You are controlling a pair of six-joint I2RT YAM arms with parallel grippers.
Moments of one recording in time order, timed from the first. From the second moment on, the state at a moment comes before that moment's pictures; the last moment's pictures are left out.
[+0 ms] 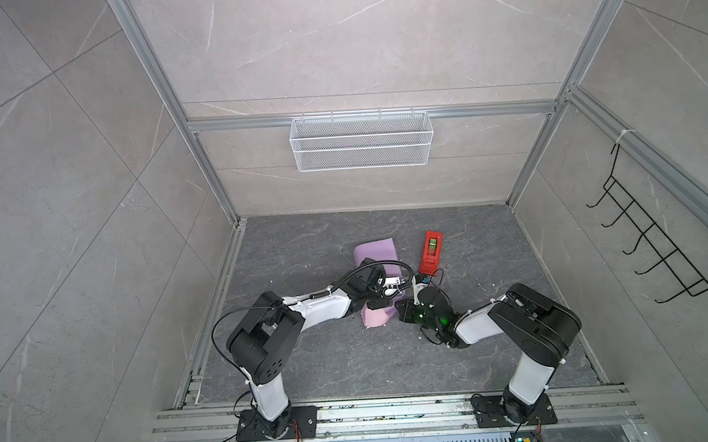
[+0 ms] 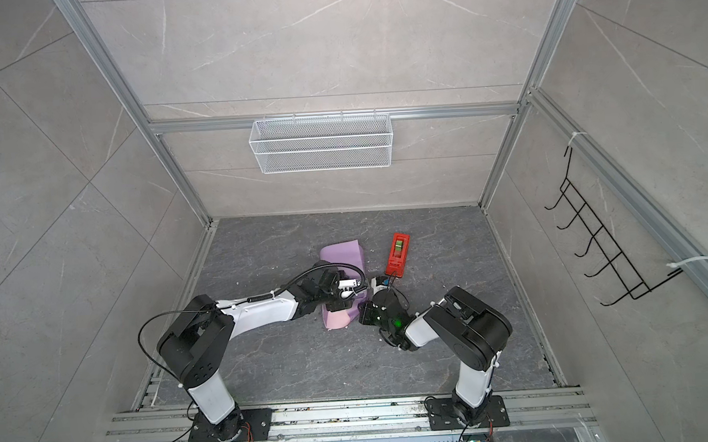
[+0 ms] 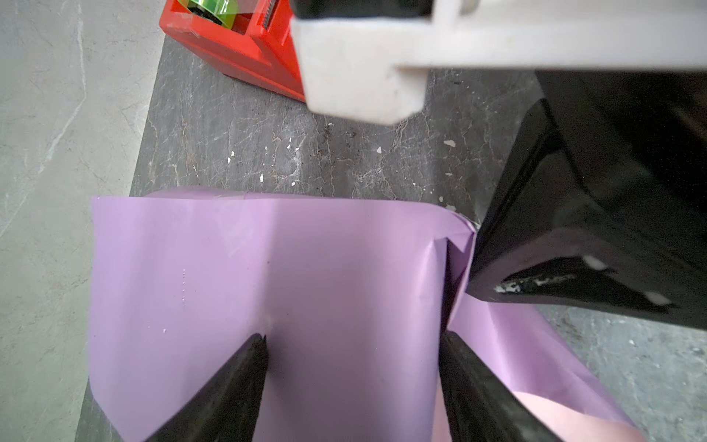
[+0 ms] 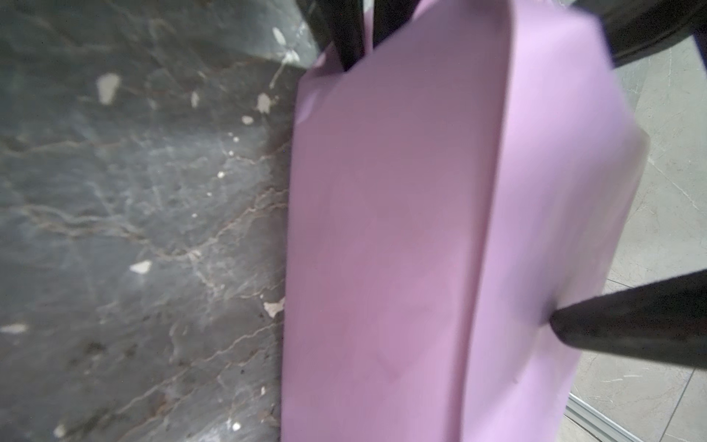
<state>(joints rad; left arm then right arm) -0.77 1.78 1.03 -0.02 0.03 0.79 0.68 1.78 0.51 0.70 -0.05 0.77</state>
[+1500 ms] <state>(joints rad) -0.77 1.78 1.02 0.00 0.01 0.80 0.77 1.86 0.50 0.85 -0.06 0.89</state>
